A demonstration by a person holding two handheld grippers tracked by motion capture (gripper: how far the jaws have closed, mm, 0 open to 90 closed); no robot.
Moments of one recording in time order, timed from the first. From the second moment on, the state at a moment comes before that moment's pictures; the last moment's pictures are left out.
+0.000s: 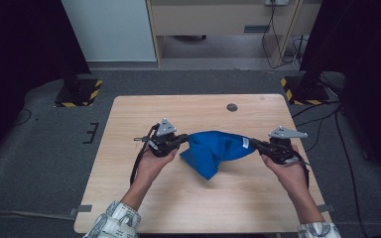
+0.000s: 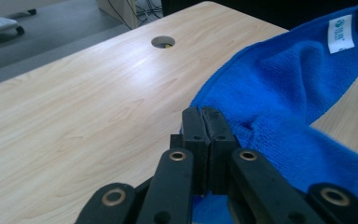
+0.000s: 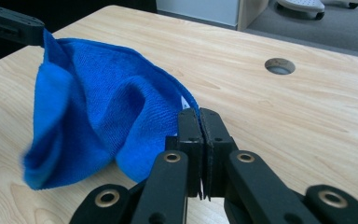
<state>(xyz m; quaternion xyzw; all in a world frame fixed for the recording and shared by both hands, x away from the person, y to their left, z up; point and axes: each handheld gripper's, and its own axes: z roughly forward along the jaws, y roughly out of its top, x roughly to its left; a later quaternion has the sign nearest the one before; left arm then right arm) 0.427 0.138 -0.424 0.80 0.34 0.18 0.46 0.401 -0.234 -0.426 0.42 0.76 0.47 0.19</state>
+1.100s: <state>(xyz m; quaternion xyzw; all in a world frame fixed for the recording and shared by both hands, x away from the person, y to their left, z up) 0.432 0.155 -0.402 0.79 0.35 0.20 0.47 0.411 -0.234 -0.397 0.41 0.76 0.47 0.20</state>
